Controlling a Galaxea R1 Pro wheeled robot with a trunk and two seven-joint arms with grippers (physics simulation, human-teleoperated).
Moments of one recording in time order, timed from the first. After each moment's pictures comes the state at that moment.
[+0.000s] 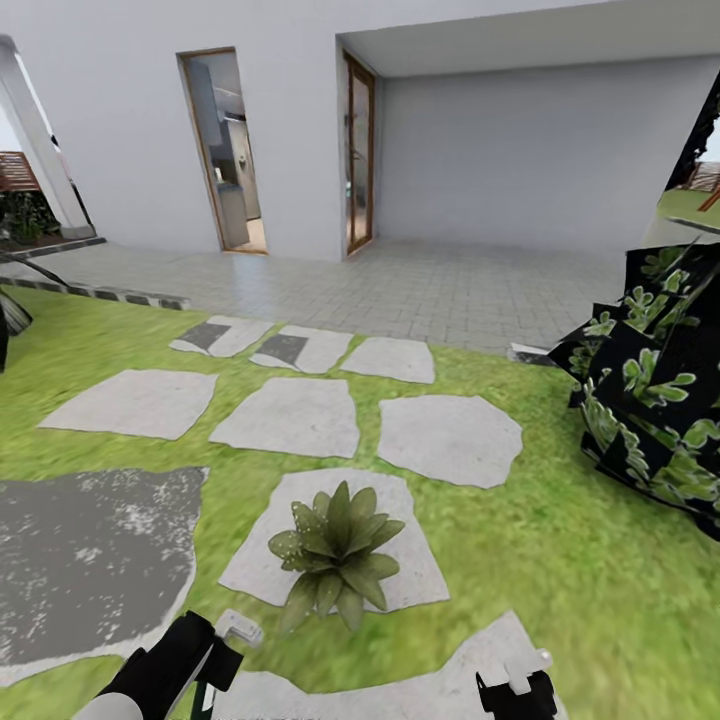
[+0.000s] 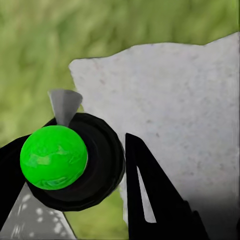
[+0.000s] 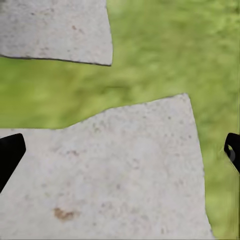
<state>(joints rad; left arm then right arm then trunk) -0.51 0.08 -0.13 -0.49 -0.29 0.59 -0.25 -0.42 -0.07 0.23 -0.13 0.00 -0.39 -0.08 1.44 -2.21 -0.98</state>
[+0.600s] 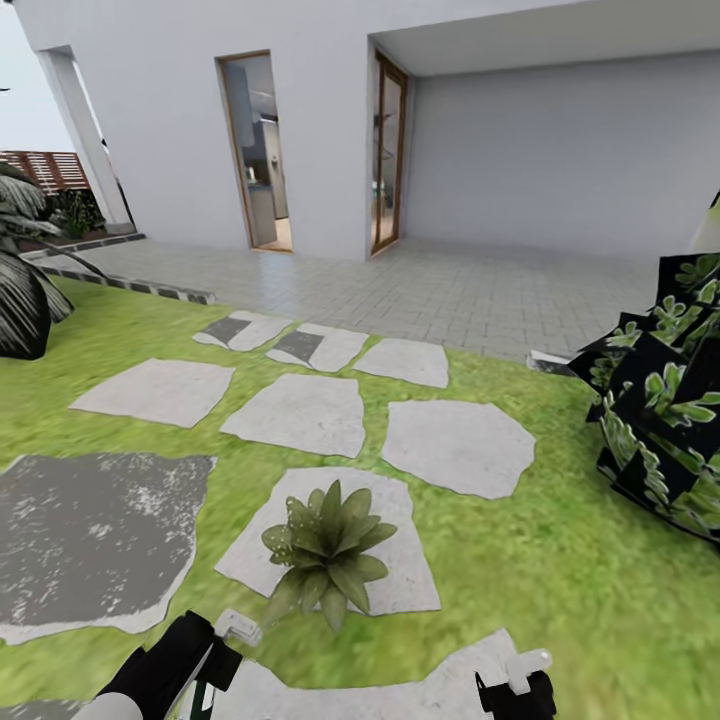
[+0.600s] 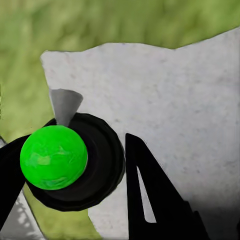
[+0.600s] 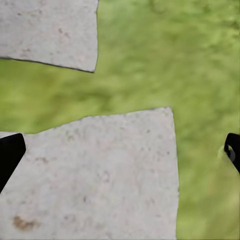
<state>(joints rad) -0.51 0.08 -0.13 -0.49 -0.29 0.60 -0.25 -0.42 -0.07 0.23 -0.13 0.00 -0.39 -0.08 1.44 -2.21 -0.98</state>
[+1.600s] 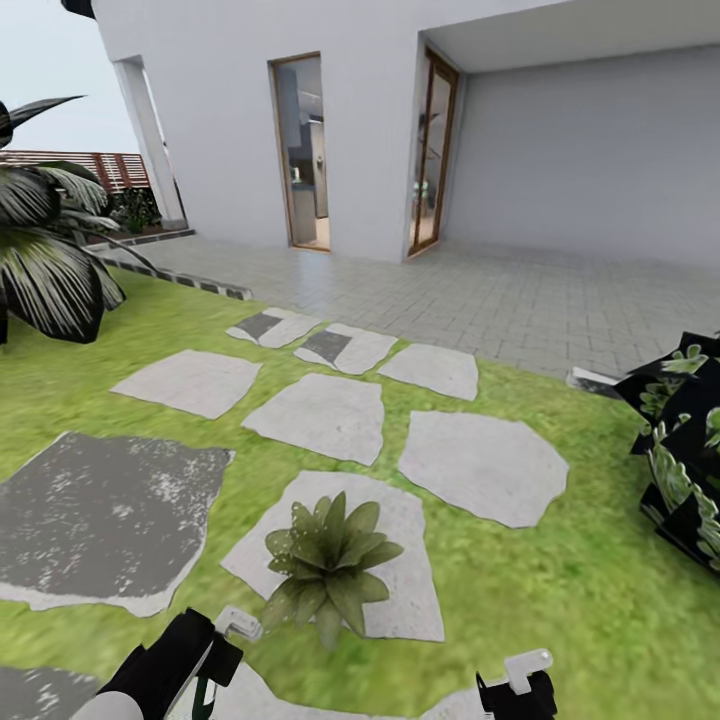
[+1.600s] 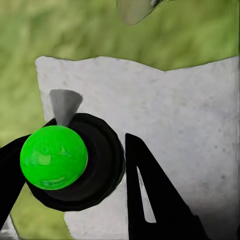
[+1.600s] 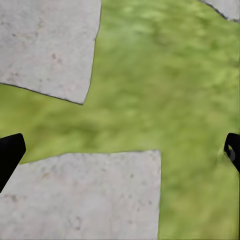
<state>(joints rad) -0.51 0.08 -0.13 -0.50 -0.29 0.59 -0.24 -0.42 -0.07 0.23 -0.13 0.00 -0.39 -0.08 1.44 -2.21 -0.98</state>
